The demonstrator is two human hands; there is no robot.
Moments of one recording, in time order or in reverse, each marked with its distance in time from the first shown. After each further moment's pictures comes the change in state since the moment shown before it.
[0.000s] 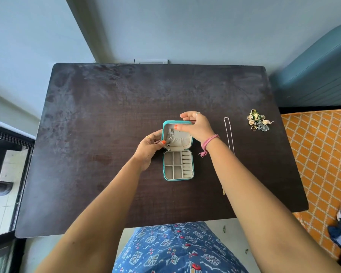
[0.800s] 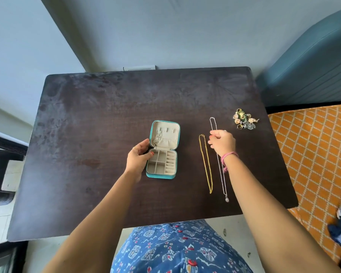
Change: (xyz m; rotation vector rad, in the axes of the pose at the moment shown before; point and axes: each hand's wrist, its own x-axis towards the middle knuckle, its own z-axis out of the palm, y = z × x) left_hand -0.027 -0.015 0.032 0.053 0.328 -0.042; right_hand -0.019 0.102 -0.086 -0.093 0.351 0.158
